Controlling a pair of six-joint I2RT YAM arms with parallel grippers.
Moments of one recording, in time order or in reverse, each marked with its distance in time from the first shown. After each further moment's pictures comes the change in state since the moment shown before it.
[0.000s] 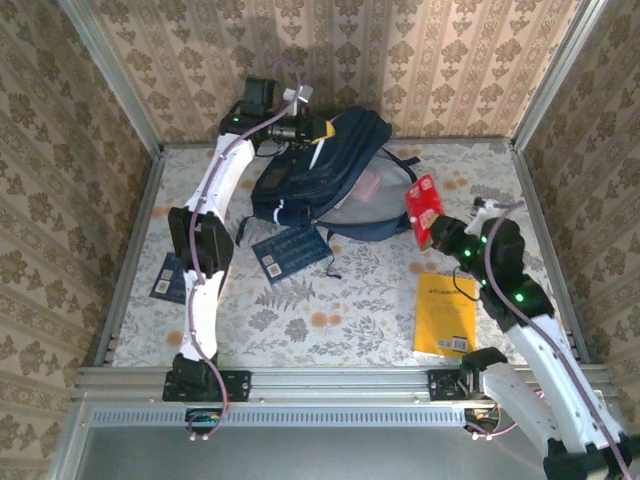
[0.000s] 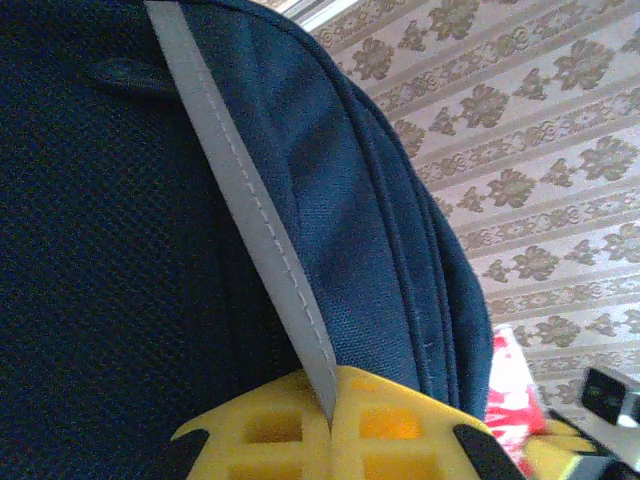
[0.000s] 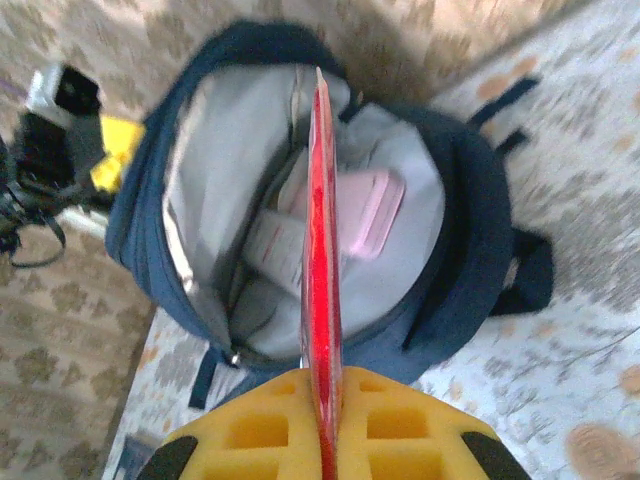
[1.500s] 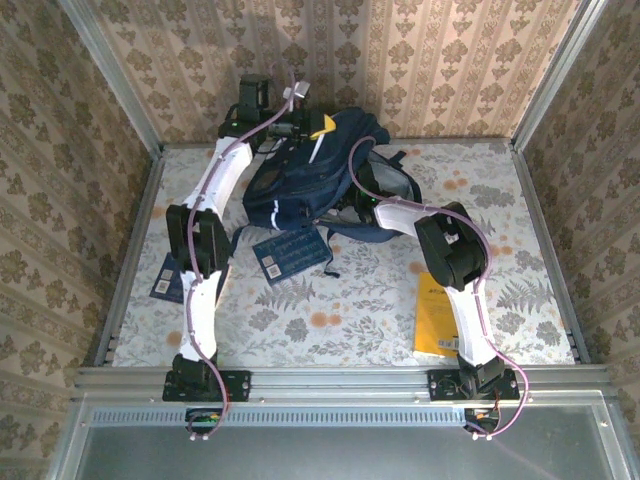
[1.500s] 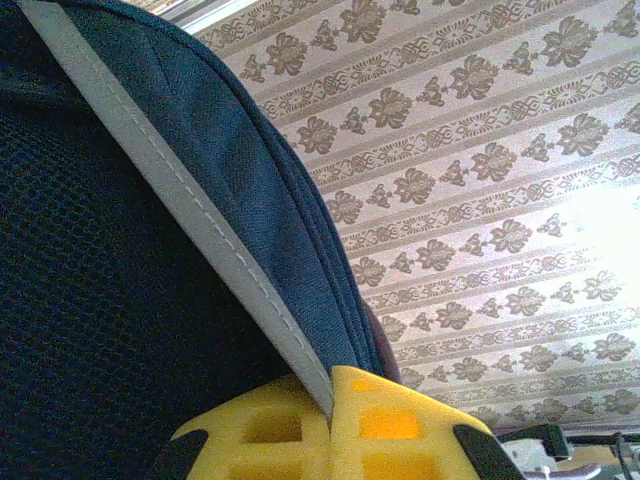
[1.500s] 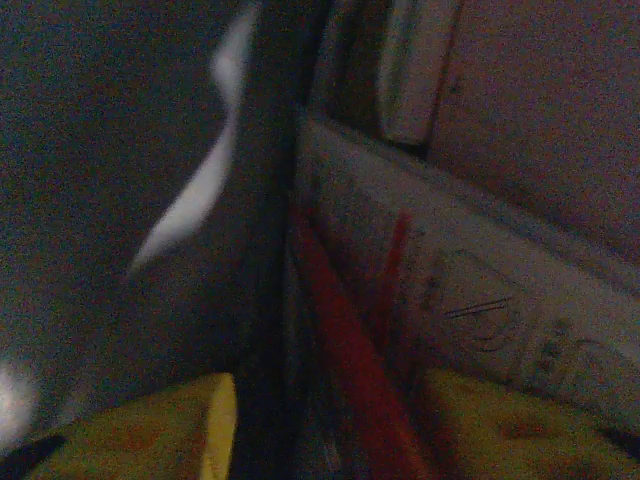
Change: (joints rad) left arm 0.021 -0.022 -0.123 0.301 0.181 -0.261; right arm 0.260 1.455 0.776 0.633 -0.254 0.353
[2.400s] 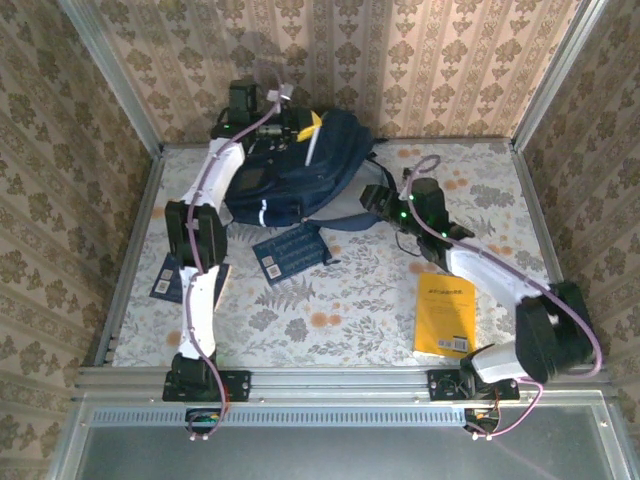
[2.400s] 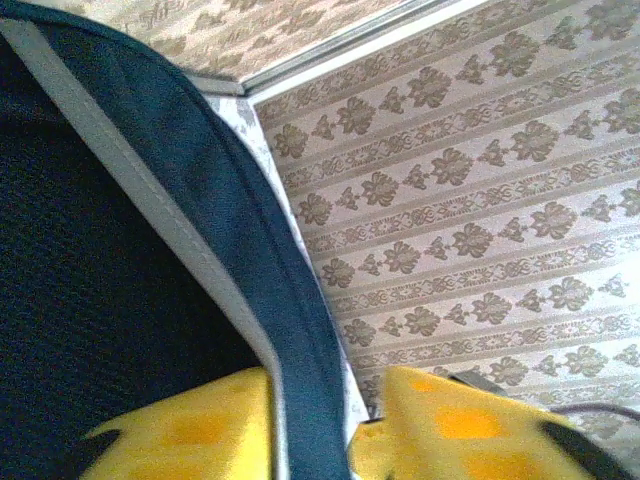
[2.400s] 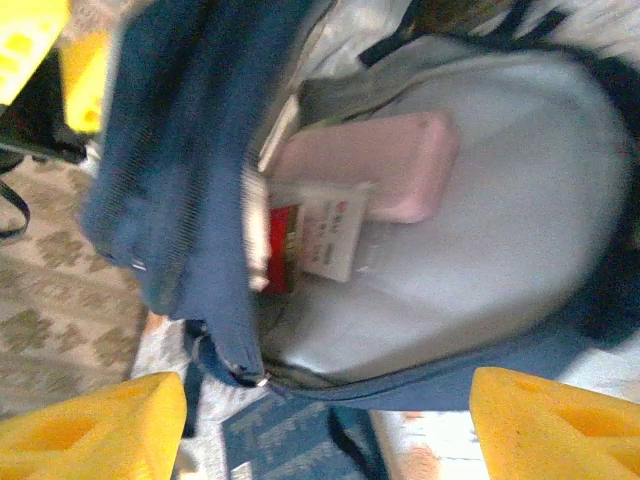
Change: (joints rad) left arm 0.045 0.081 0.026 -0.021 -0.104 0.072; right arm -0.092 -0.867 -0.658 -0.212 0.309 -0.312
